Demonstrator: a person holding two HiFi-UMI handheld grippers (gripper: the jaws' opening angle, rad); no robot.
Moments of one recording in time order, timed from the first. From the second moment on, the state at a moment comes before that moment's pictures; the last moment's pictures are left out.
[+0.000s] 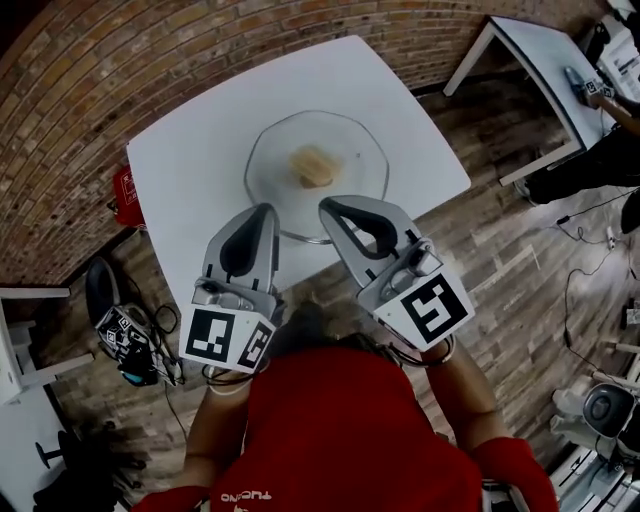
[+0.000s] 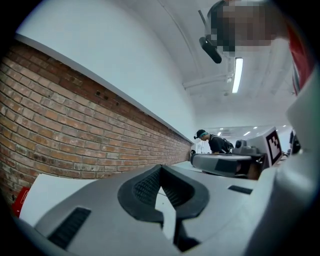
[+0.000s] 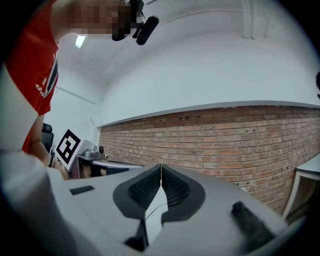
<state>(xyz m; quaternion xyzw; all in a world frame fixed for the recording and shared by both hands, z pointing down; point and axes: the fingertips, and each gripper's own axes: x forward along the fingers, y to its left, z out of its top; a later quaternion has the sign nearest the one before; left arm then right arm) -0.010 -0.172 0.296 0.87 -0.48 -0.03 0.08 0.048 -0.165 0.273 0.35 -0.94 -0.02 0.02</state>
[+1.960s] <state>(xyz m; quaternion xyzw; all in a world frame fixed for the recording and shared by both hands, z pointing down) -0.076 -0.272 0.511 0.72 -0.54 0.09 0.42 0.049 -0.321 0.513 0.30 -0.85 0.14 0.40</state>
